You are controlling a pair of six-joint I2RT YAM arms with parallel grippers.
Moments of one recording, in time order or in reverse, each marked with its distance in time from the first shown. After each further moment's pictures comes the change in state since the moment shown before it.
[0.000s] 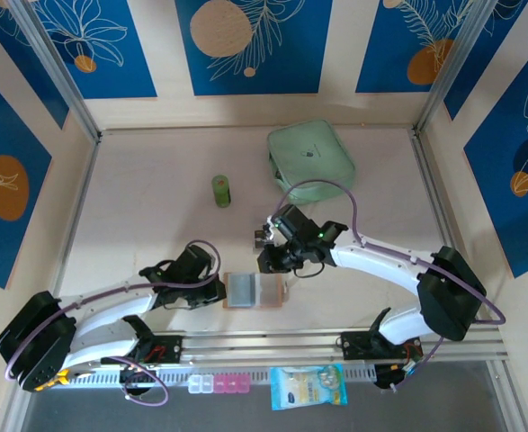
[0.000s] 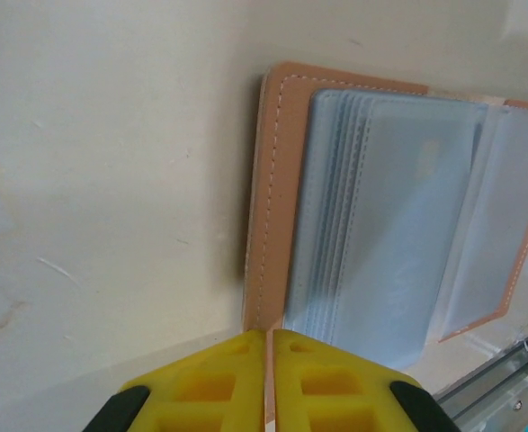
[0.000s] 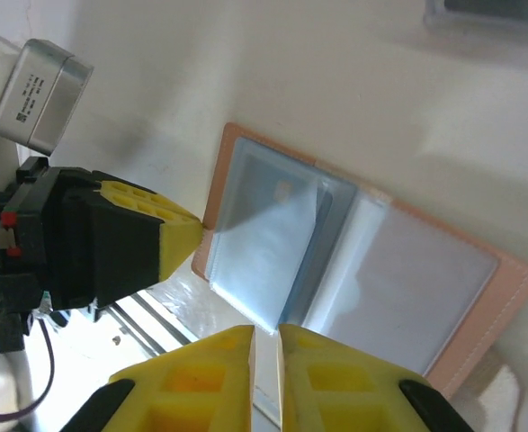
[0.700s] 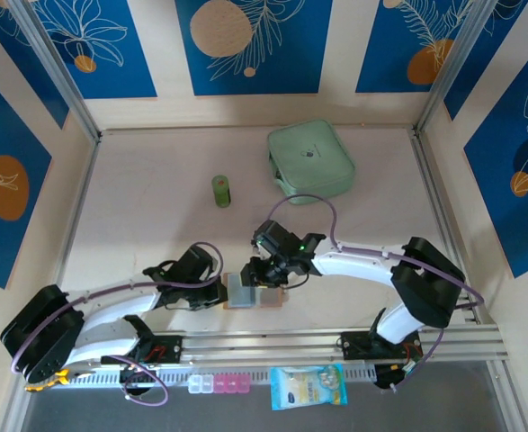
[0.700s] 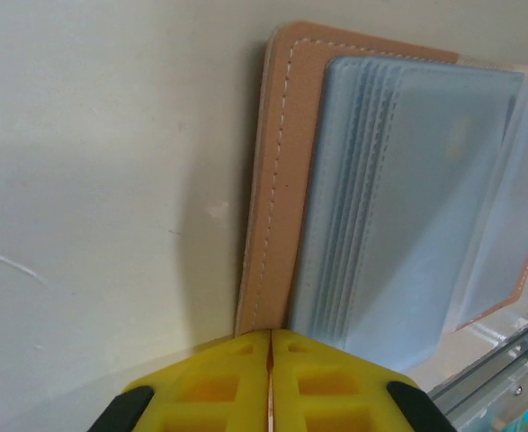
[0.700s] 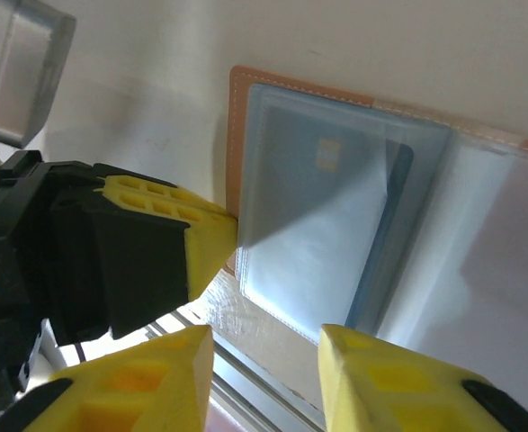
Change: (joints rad) left arm 0.000 0.047 -0.010 0.034 0.047 0.000; right arm 0.114 0.140 -0.018 0.146 -0.019 0.198
